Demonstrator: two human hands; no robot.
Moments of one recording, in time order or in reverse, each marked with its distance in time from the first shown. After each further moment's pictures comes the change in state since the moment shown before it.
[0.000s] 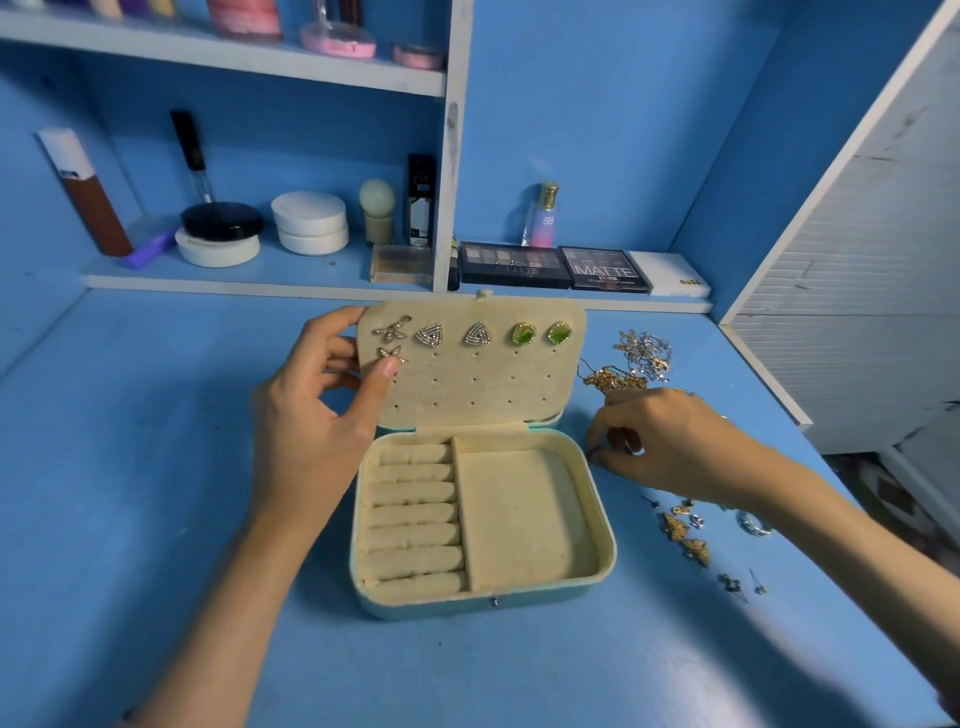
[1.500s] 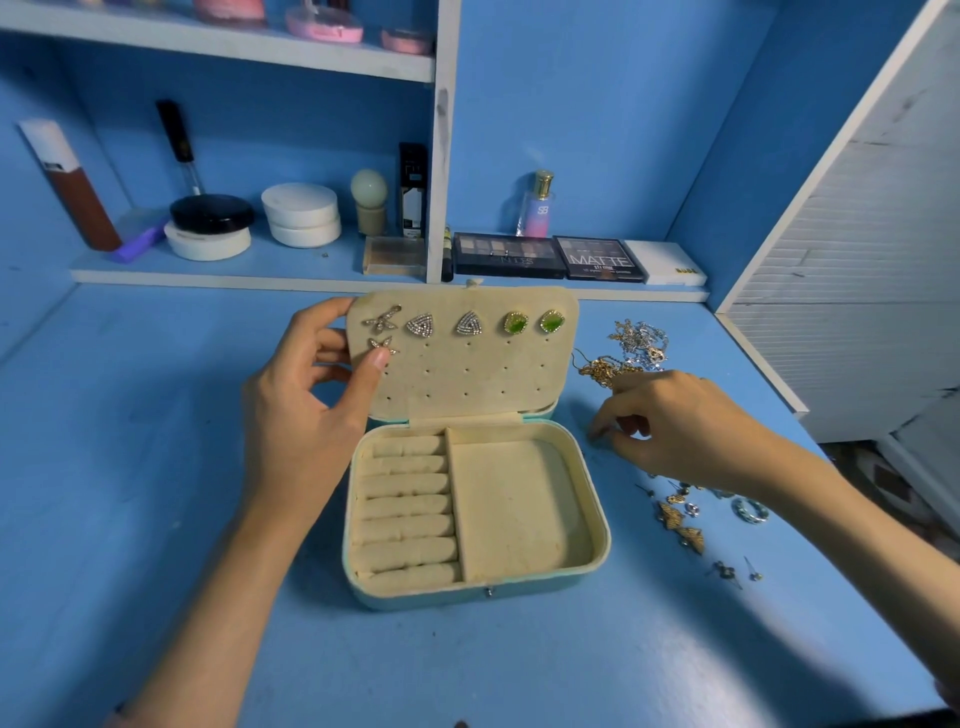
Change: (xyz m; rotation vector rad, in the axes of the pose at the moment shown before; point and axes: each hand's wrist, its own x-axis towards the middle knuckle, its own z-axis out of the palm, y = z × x) left_hand 0.000 0.000 0.000 0.004 -0.006 0.006; right_hand -0.006 -0.003 -0.009 -0.028 0.028 0.055
